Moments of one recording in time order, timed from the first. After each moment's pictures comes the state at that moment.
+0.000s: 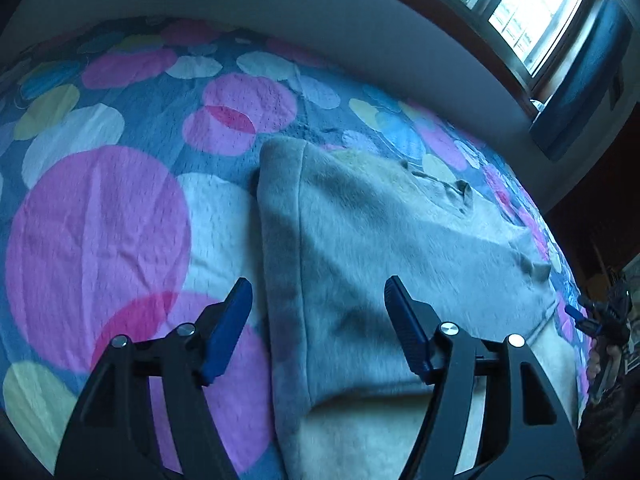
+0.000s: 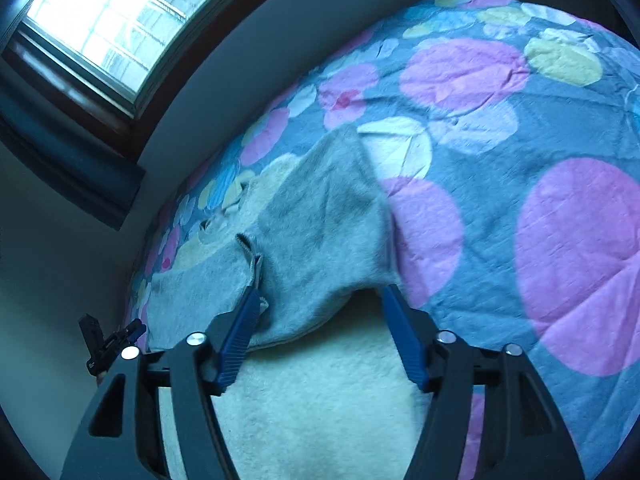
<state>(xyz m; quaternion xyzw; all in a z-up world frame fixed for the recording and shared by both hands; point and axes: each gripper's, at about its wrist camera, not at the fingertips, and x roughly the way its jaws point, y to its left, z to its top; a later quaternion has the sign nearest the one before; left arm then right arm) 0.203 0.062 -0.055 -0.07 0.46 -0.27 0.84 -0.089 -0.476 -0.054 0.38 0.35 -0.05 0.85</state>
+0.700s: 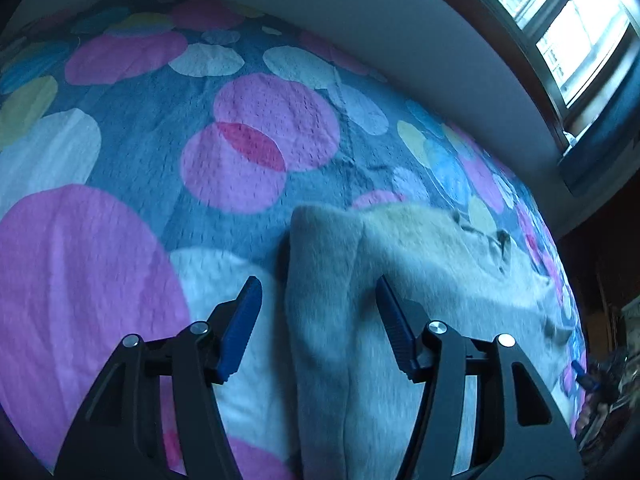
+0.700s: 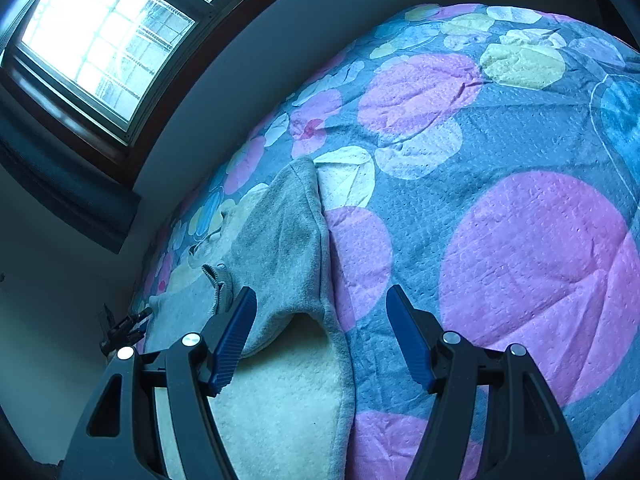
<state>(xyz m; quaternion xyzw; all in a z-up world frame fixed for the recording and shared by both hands) 0.288 0.050 -0.077 -0.11 0.48 -0.24 0.83 -0.111 -0.511 -0.066 0.40 0.33 -0.07 0.85</state>
